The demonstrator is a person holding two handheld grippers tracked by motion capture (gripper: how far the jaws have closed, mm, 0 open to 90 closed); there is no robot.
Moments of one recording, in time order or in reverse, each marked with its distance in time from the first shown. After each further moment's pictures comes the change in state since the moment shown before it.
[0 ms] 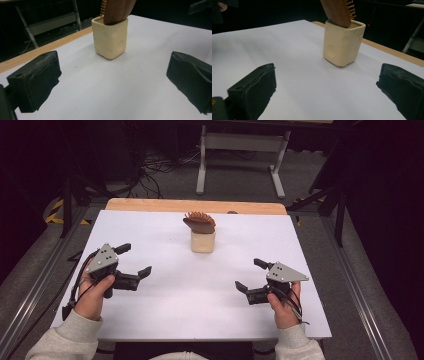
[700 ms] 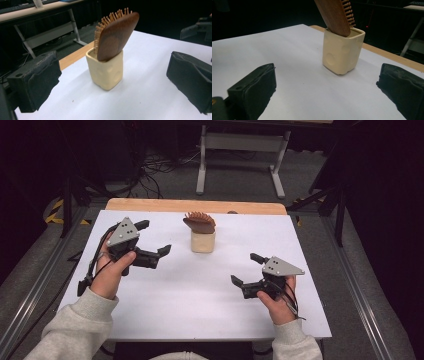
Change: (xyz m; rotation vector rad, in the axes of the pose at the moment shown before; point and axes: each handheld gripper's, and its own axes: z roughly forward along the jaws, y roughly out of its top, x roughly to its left) left arm -0.010 0.075 0.033 -0.020 -0.020 0.060; right arm 0.001 0.016 0.012 -0.013 -0.012 0.016
